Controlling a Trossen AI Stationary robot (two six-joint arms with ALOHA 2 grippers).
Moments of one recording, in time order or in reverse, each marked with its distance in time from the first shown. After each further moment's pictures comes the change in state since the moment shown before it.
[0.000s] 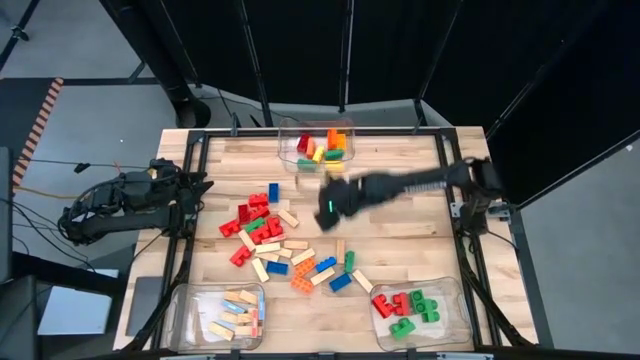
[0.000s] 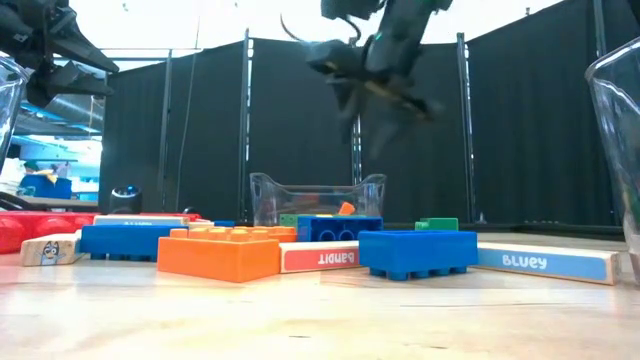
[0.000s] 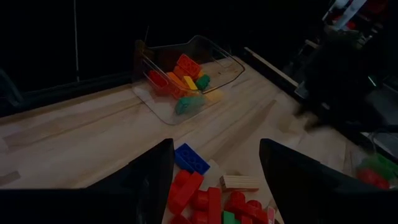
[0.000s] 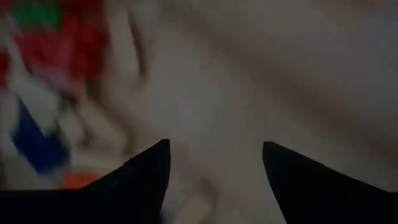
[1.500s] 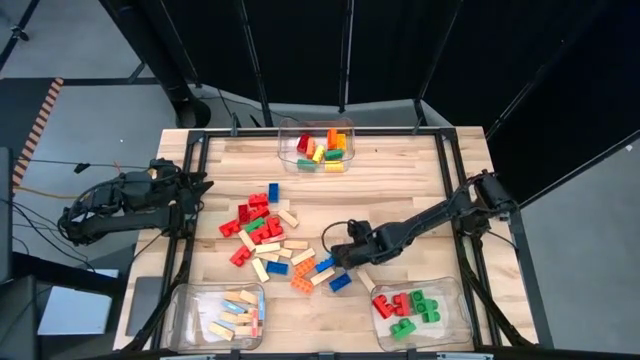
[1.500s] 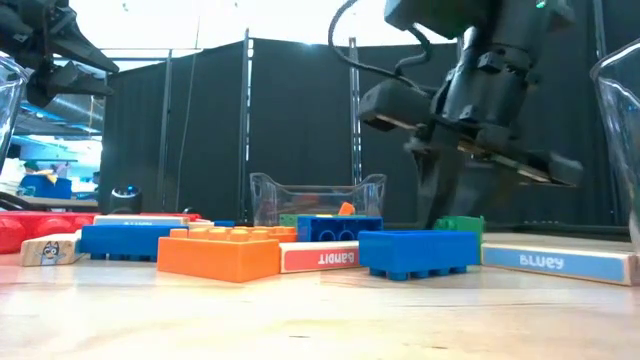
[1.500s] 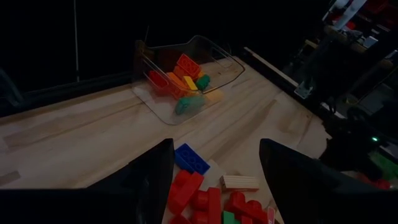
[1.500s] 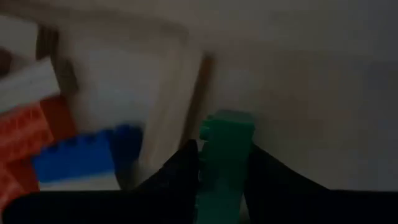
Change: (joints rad) left arm 0.000 0.000 0.000 0.000 0.000 0.000; right arm 0.293 0.003 -0.381 0.326 0.075 0.677
